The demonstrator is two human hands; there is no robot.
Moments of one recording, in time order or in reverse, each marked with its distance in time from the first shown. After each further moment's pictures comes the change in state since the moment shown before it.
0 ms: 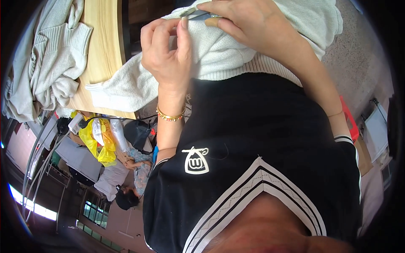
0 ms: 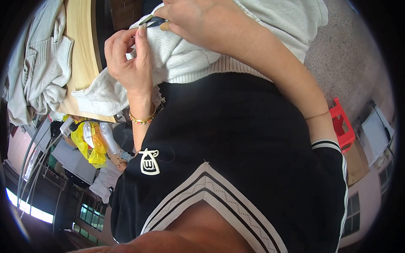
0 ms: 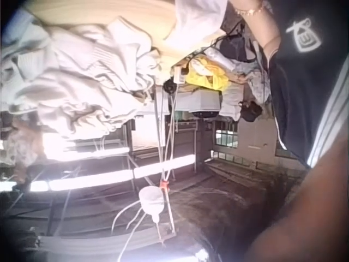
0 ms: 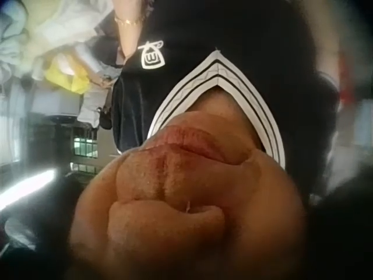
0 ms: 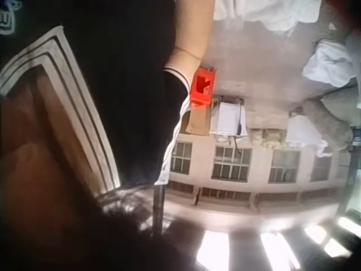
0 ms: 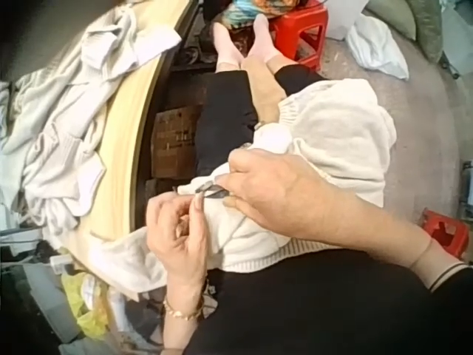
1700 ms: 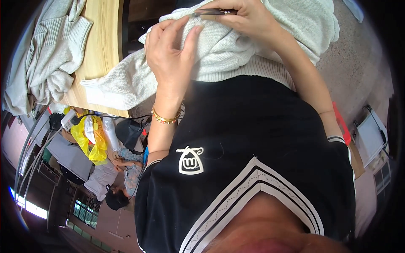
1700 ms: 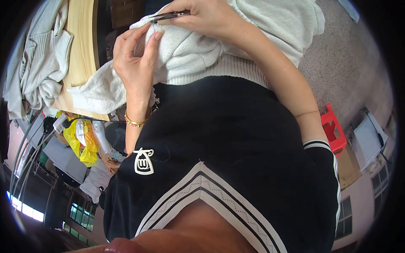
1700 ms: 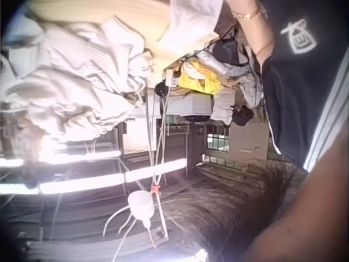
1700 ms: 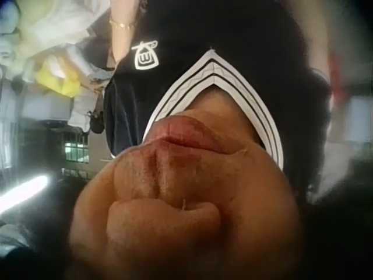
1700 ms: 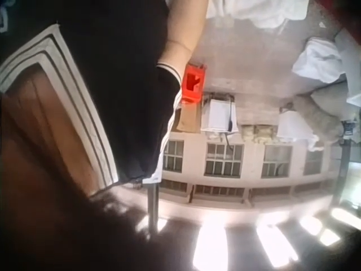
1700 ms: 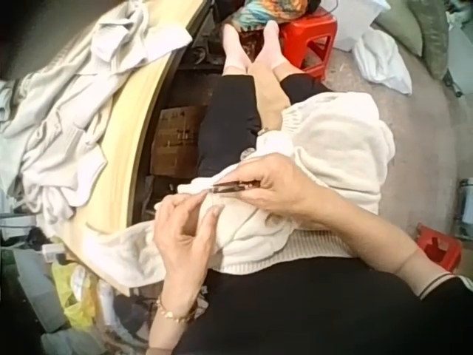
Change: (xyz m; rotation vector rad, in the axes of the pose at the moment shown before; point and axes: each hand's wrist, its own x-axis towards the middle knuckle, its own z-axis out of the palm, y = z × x) left_hand -0.011 -0.004 0.001 -0.002 -0.126 -0.082; right_hand 0.002 0.047 0.040 0.749 -0.002 0.180
